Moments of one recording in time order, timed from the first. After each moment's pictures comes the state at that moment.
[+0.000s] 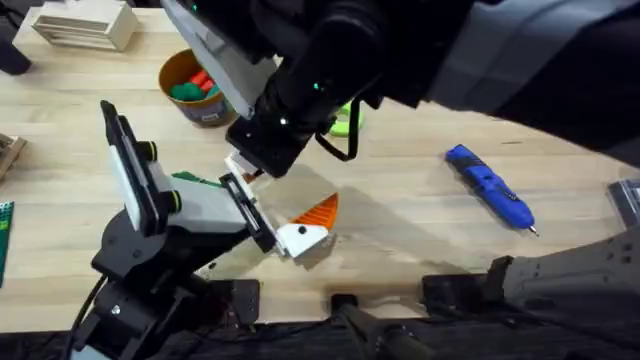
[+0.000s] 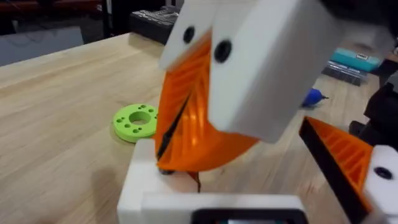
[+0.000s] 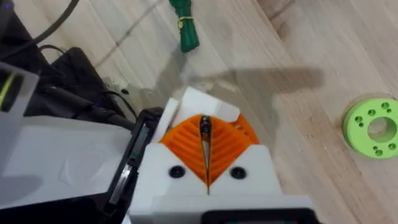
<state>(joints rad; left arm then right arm) -0.47 0.01 0.01 -0.05 0.53 -0.13 1.02 1.71 1.68 -1.07 -0.11 0.06</state>
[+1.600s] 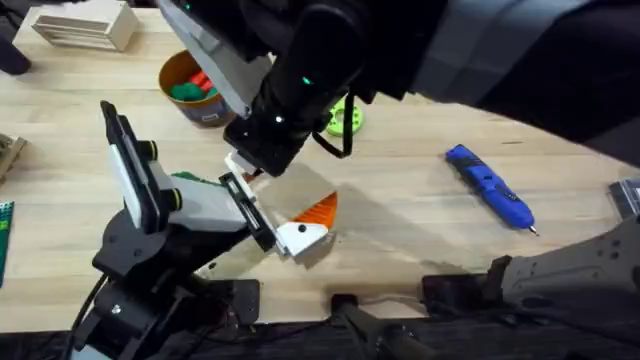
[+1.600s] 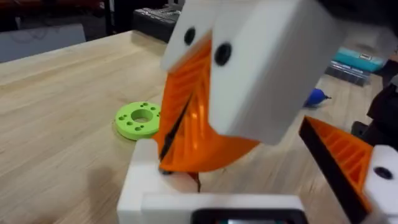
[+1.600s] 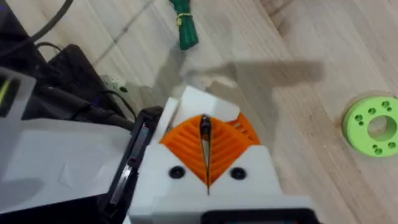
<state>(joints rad) -0.46 0.01 0.01 -0.05 0.52 -0.13 1.02 1.74 1.72 -1.11 -0.11 0.05</state>
